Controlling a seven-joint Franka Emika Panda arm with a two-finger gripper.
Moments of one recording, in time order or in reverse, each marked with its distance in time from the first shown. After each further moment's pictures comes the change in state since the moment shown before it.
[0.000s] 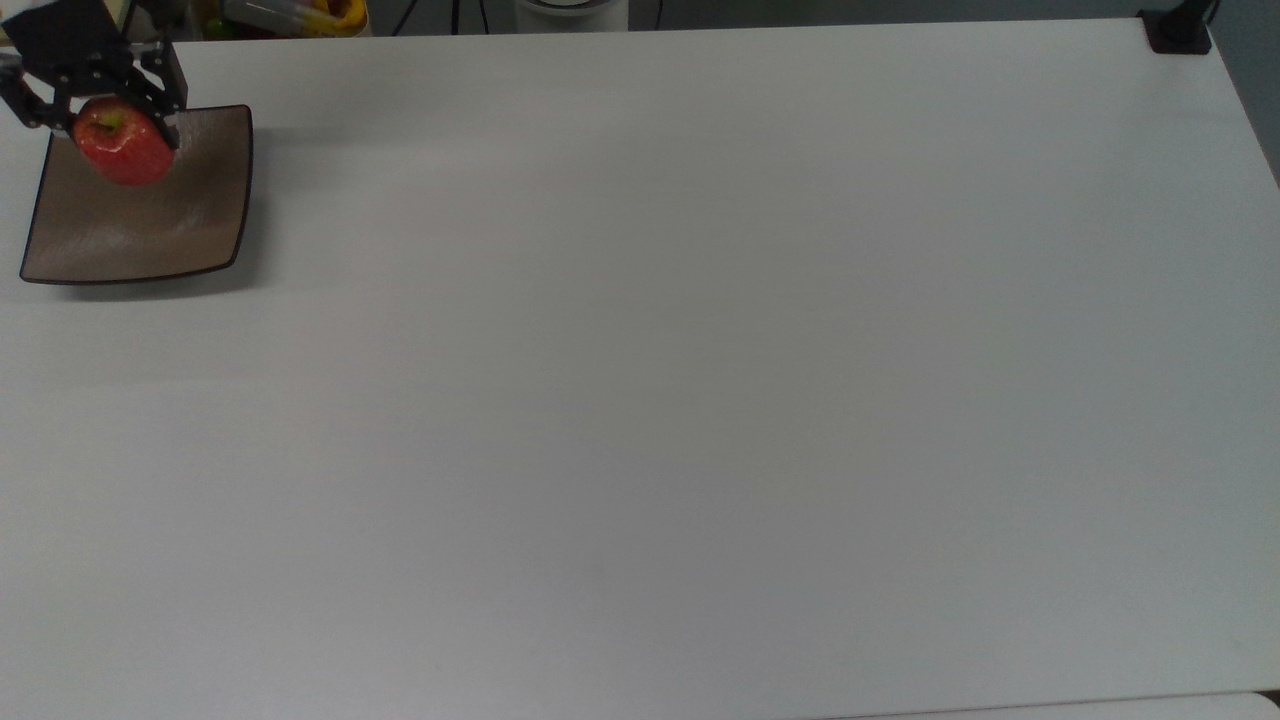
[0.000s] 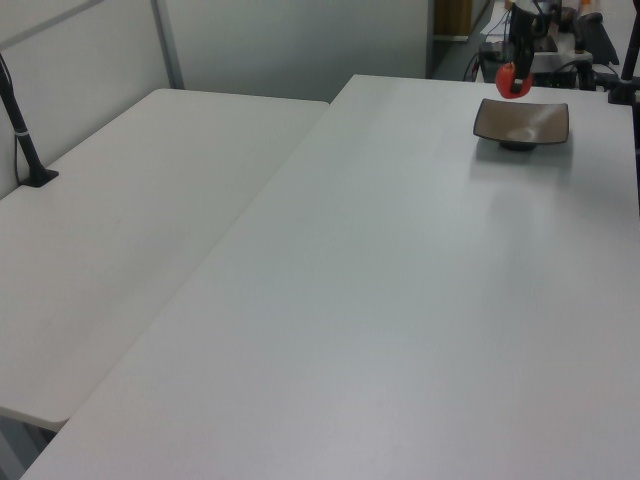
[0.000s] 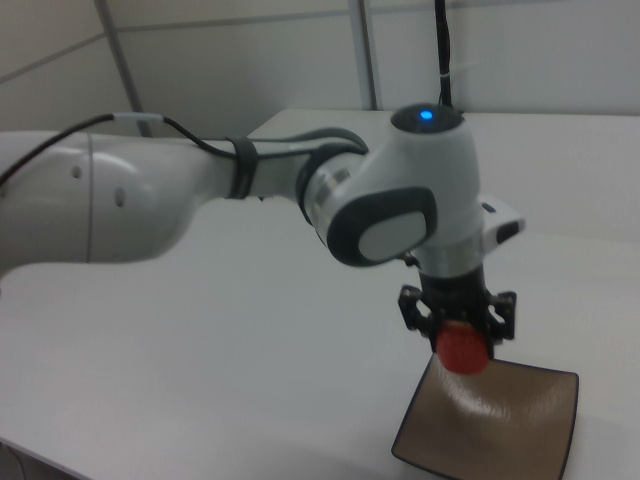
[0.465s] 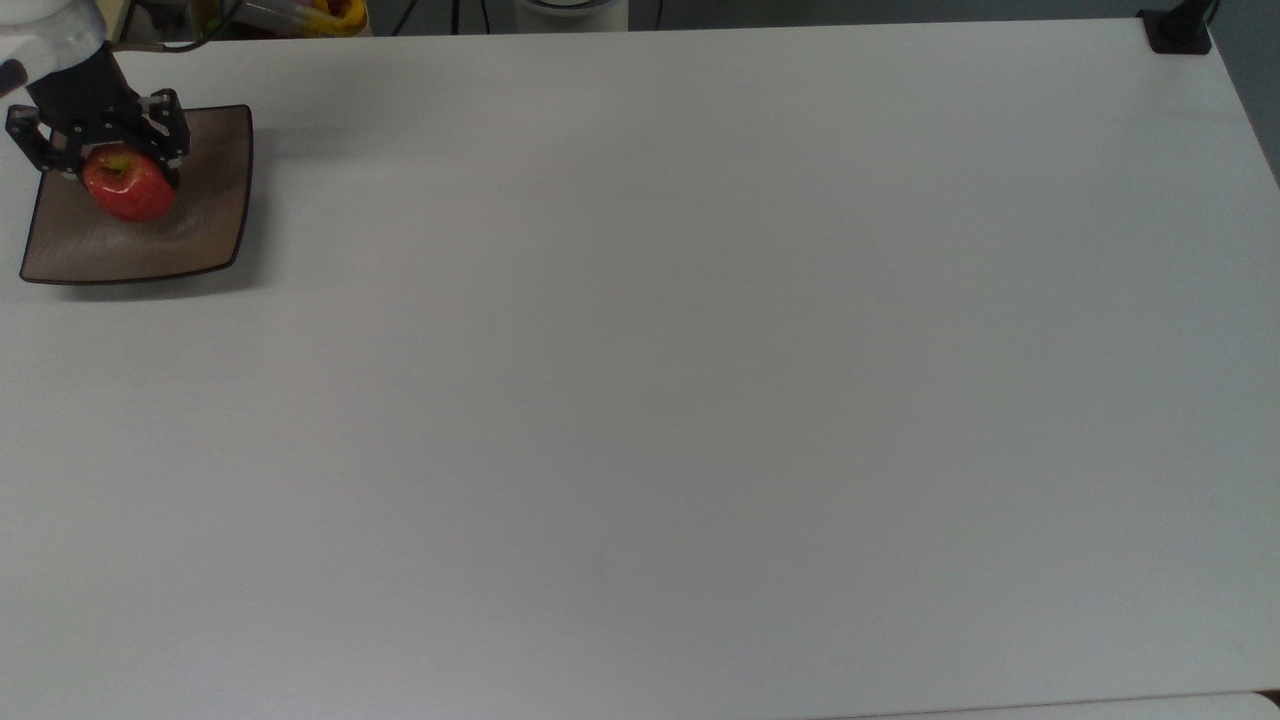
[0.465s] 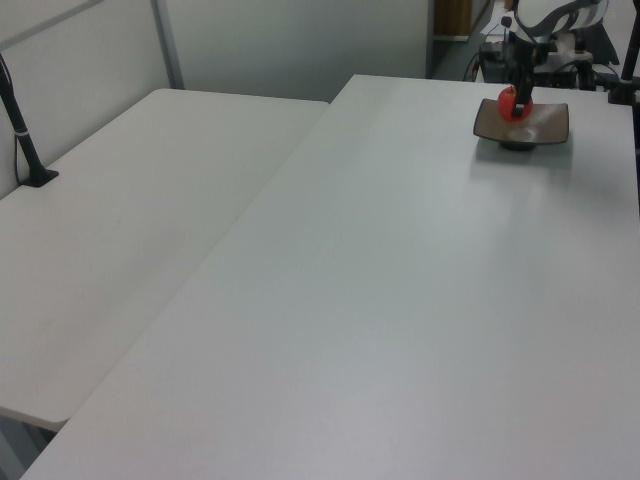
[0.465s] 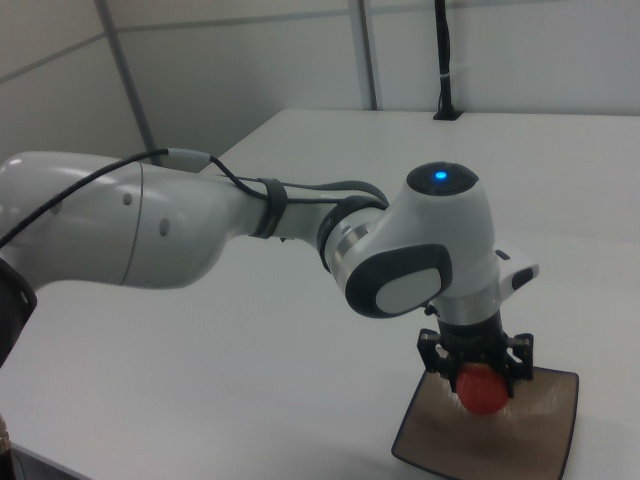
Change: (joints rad) arm -0.026 0.080 0.000 -0.065 0.000 0.165 -0.067
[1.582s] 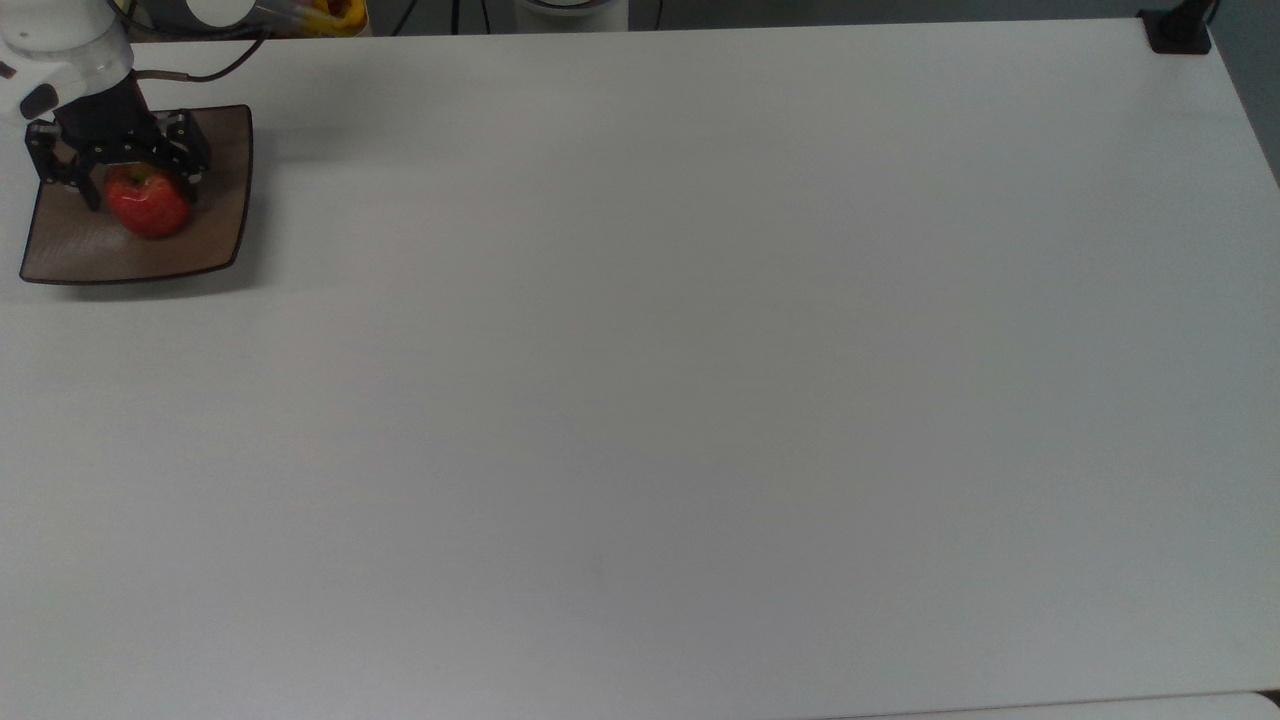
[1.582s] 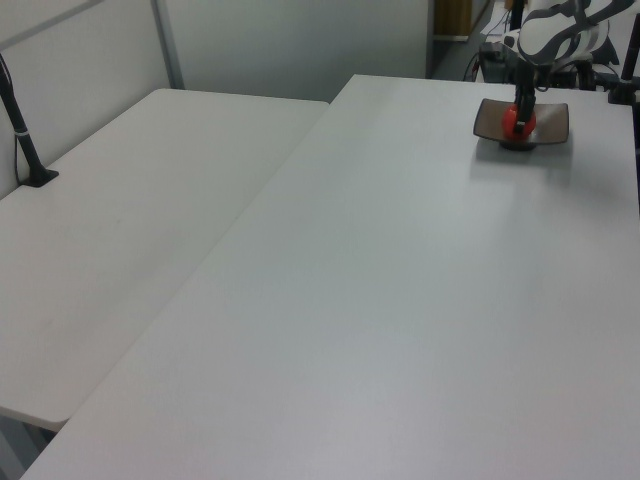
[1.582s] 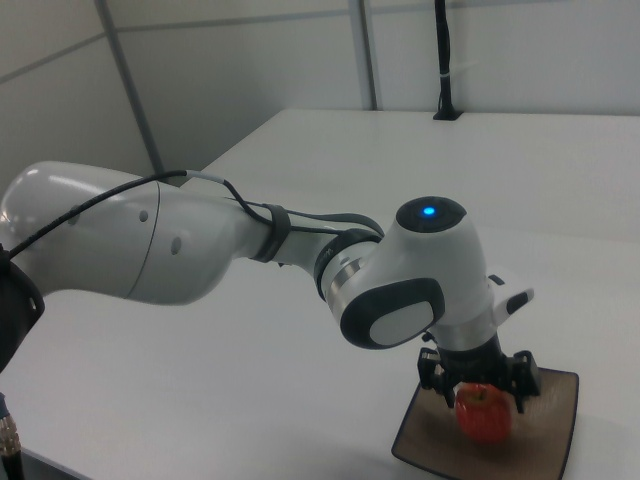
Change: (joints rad) arm 0.001 0.012 0.002 -0.092 0.000 0.155 -0.002
